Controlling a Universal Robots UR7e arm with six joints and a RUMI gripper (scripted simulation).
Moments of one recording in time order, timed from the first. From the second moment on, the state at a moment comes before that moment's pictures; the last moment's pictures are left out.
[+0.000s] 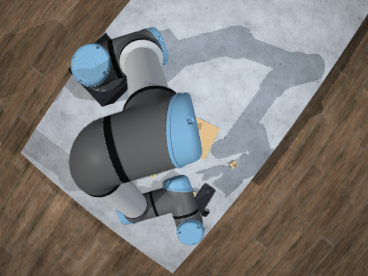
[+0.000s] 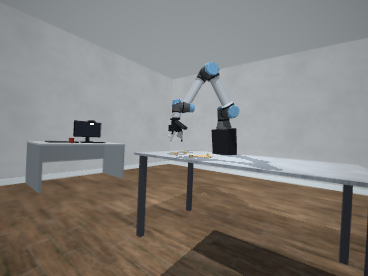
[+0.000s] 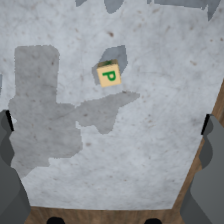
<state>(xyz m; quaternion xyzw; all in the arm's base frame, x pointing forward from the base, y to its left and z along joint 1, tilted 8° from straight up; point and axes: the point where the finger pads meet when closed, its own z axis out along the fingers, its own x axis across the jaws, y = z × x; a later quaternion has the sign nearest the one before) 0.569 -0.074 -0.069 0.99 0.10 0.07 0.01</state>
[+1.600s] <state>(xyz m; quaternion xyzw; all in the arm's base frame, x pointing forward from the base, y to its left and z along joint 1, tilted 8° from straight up) 0.569 -0.075 -0.077 0.97 0.22 0.07 0.01</state>
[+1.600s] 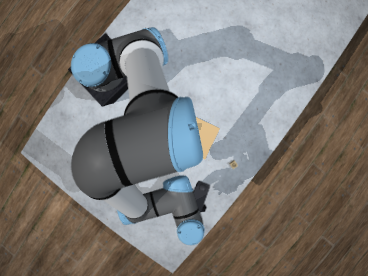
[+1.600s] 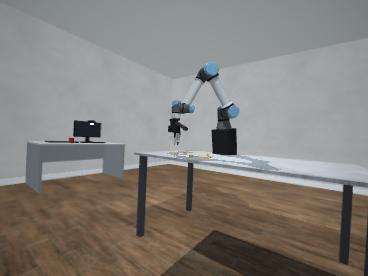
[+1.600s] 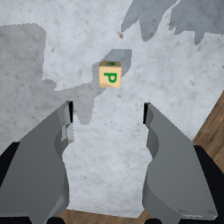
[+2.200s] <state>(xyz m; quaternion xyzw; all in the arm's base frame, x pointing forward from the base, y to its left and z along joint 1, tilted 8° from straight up) 0.569 -0.075 -0.078 0.97 0.22 0.07 0.01</state>
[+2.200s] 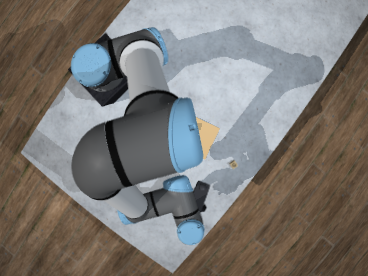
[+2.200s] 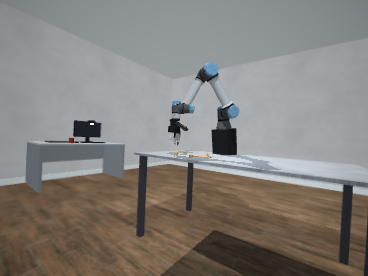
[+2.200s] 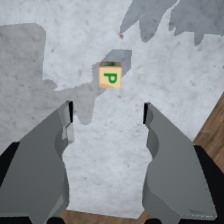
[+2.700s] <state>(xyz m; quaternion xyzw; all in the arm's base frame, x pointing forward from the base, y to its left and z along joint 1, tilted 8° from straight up) 0.571 -0.076 -0.091 0.97 0.22 0.07 0.01</state>
